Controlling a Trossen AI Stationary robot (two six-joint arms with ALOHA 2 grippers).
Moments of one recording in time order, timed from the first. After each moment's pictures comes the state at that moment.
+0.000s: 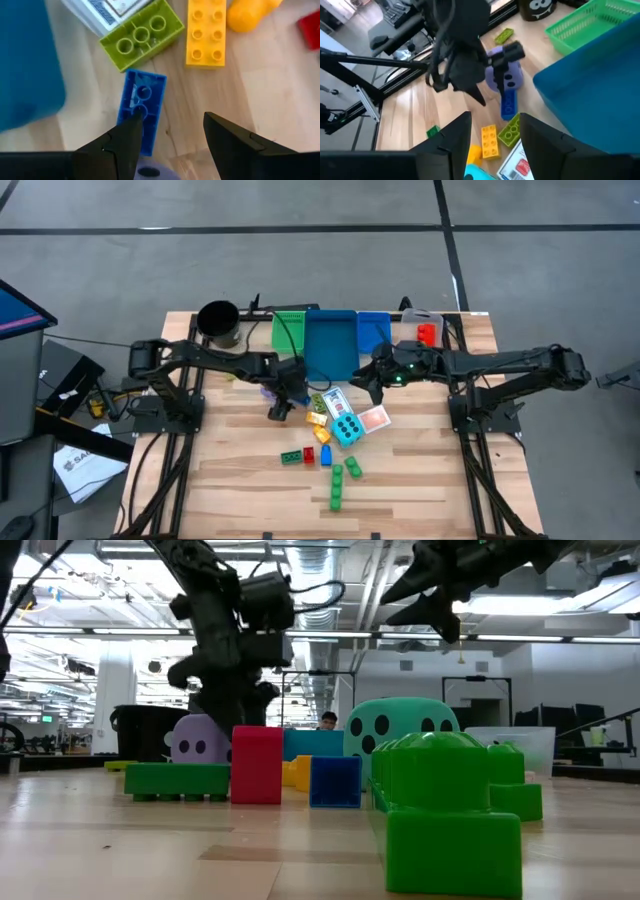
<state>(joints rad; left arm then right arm) 0.16 1.69 0.99 -0.47 0.13 0.42 -0.09 1.17 0.80 -0.07 0.00 0.51</state>
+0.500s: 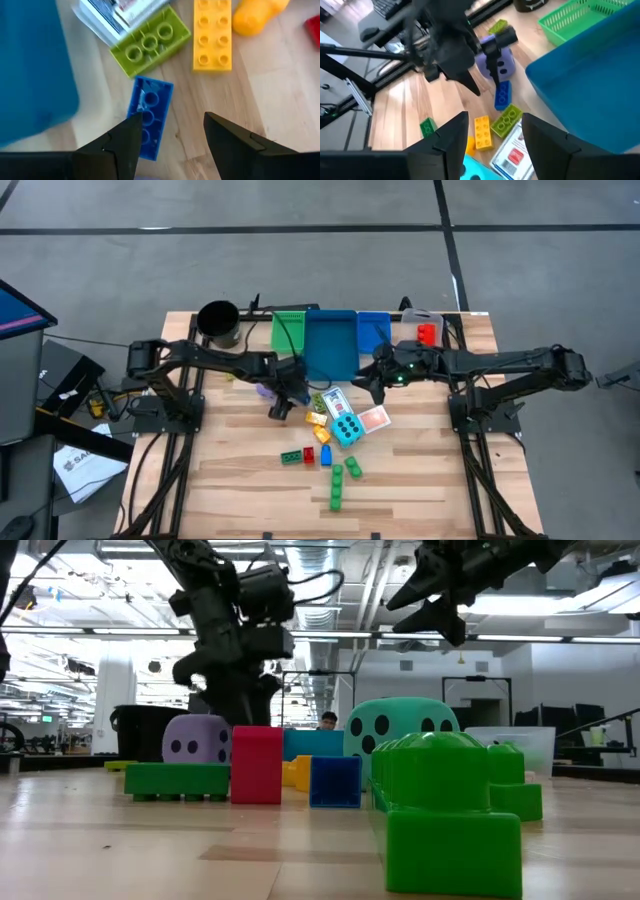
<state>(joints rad) 0.16 1.66 0.99 -0.44 0.10 0.44 -0.09 1.17 0.80 -0.13 0.00 0.50</state>
